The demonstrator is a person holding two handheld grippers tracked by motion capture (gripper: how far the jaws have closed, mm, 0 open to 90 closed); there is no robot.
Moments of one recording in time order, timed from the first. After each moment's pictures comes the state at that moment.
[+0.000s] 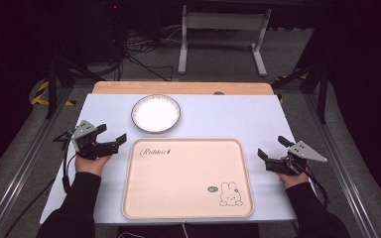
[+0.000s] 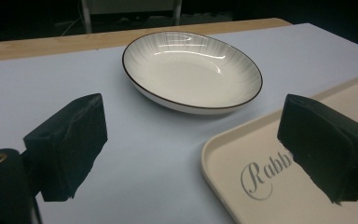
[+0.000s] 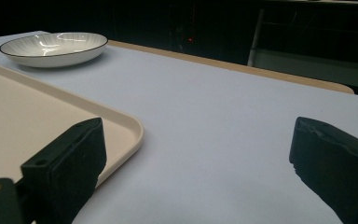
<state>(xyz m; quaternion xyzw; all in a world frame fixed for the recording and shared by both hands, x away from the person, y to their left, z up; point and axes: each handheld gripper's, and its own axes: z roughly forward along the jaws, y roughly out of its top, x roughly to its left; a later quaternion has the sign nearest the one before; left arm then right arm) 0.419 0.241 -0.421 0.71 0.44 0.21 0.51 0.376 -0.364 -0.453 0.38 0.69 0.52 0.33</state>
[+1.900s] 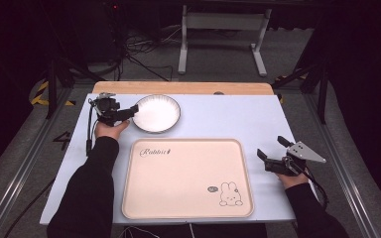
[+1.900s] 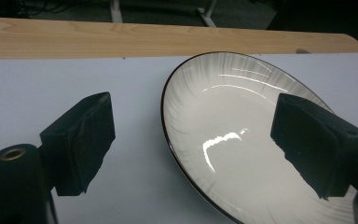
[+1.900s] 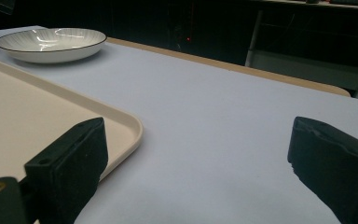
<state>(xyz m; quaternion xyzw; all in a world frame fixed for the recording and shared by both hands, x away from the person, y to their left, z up) 0.536 0.214 -0.429 0.68 0.54 0.18 0.46 0.375 -0.362 -0.453 0.38 0.70 0.51 0.34</state>
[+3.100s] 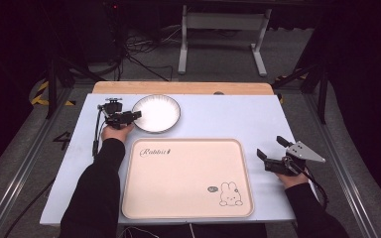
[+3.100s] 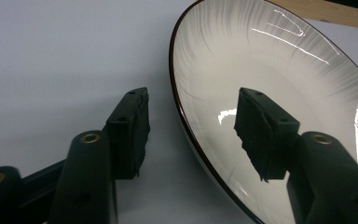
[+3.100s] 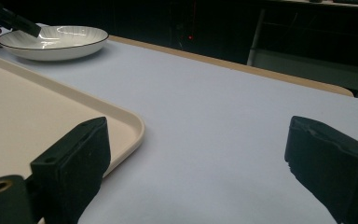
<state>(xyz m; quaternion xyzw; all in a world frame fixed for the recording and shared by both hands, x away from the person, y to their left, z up) 0.555 0.203 -0.464 0.68 0.58 0.10 0.43 0.375 -0.361 -0.453 0.38 0.70 0.51 0.34</state>
